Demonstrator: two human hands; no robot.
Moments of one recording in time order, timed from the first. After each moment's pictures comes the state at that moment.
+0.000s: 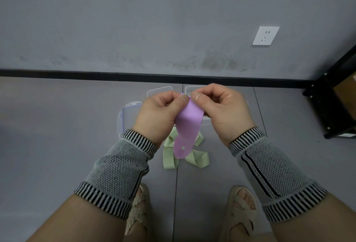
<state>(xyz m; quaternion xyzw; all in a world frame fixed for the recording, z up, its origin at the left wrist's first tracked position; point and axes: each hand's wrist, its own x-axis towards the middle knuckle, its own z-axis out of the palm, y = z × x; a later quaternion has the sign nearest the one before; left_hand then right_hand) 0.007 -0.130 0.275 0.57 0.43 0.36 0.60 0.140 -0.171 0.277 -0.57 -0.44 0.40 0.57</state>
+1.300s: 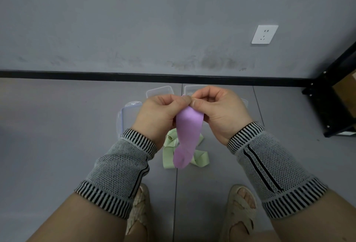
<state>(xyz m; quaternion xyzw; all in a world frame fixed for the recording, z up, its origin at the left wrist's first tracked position) 0.012 -0.132 0.278 0.49 0.45 0.35 0.66 0.141 -0.166 0.275 -0.56 -0.35 0.50 0.56</state>
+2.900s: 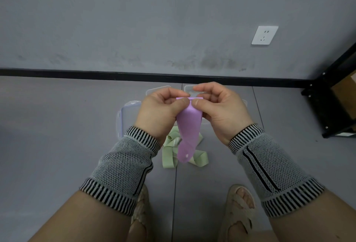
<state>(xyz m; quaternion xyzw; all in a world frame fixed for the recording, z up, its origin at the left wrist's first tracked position) 0.016 -0.131 0.282 0.50 0.47 0.39 0.61 0.146 -0.166 0.269 -0.56 -0.38 0.47 0.56</state>
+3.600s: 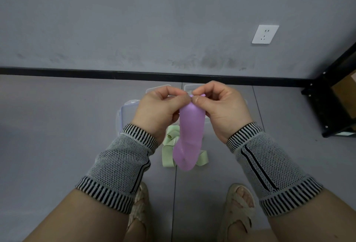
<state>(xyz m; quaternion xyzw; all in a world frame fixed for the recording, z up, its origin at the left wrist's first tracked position) 0.014 -0.130 0.287 0.47 0.48 0.37 0.65 0.142 -0.167 0.273 -0.56 -0.40 0.44 0.58</state>
